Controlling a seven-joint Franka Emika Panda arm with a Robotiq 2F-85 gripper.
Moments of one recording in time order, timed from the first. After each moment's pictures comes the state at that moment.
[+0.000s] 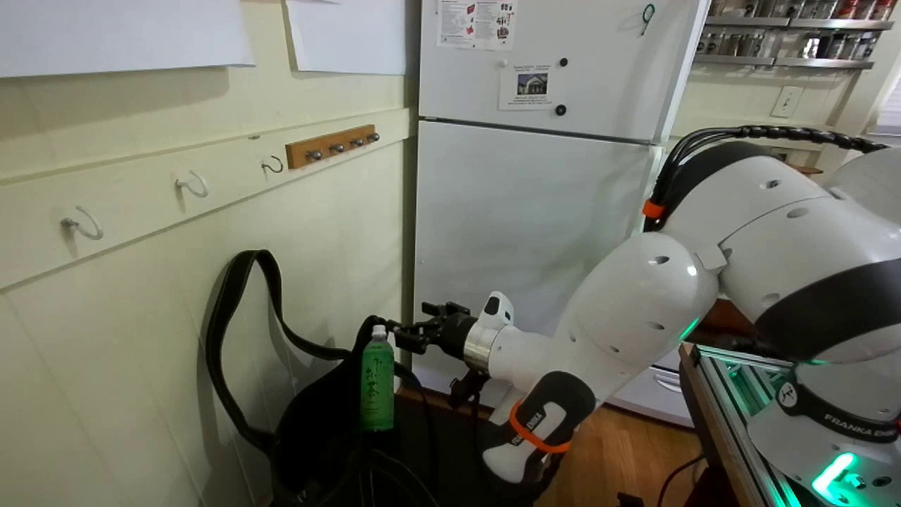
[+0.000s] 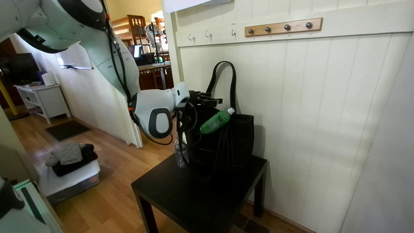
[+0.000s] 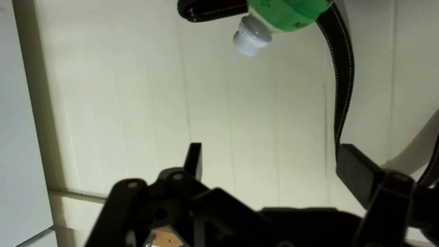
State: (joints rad) arm 0.69 1.09 -0.46 -2.03 0.77 4.22 0.31
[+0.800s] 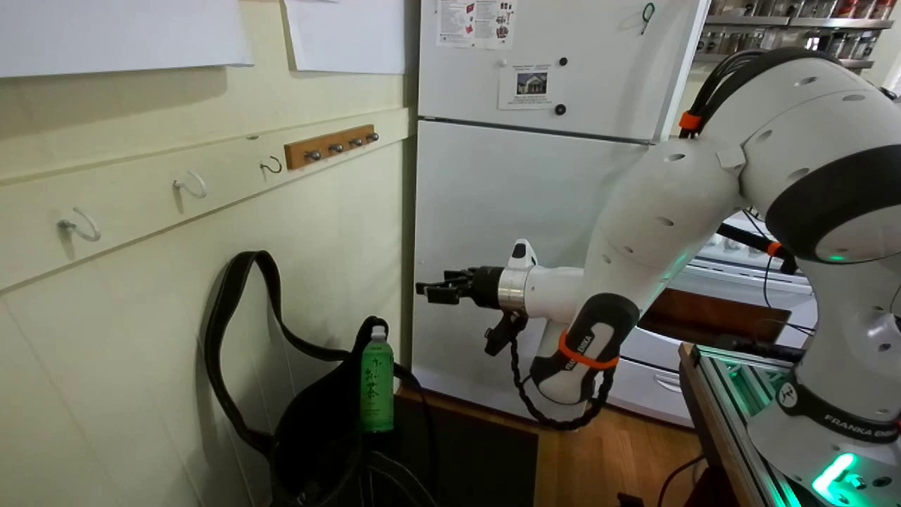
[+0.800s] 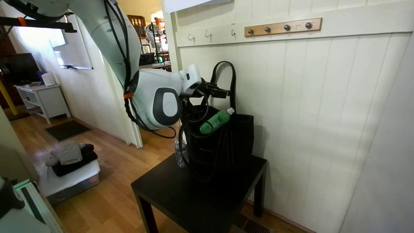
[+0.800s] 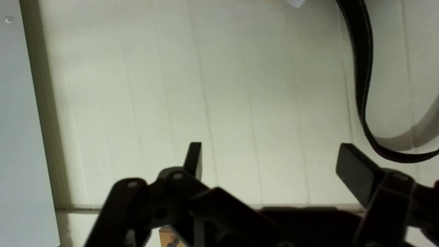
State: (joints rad) arm 0.66 0.85 -0.63 -2.35 0.34 4.22 0.57
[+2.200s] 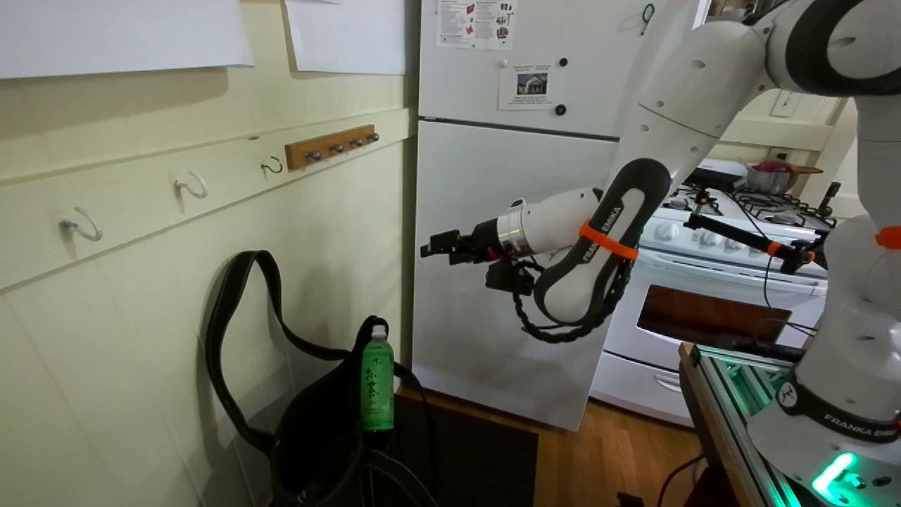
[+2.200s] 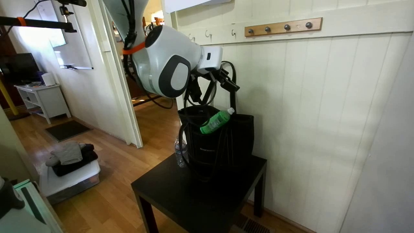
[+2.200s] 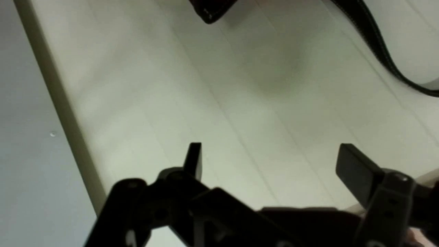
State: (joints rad) arm 0.00 0.41 -0.11 -2.41 0.09 3.88 0.60
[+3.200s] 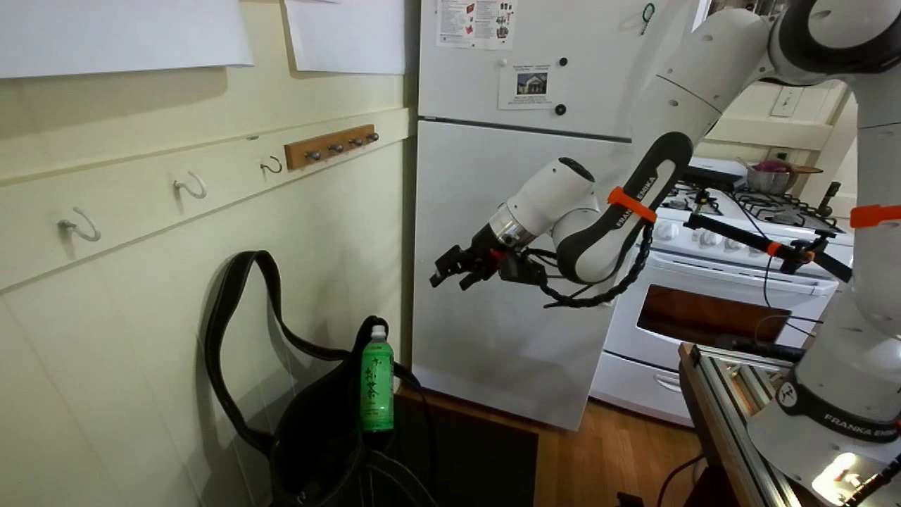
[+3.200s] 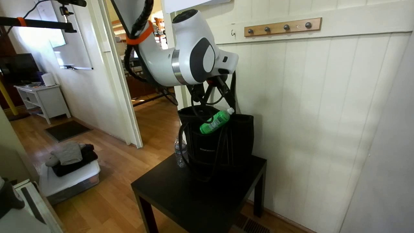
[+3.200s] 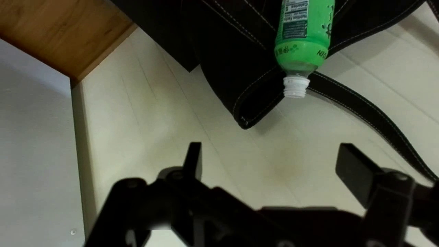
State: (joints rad) arm -0.62 0.37 0.34 -2.35 -0.56 3.38 0.92
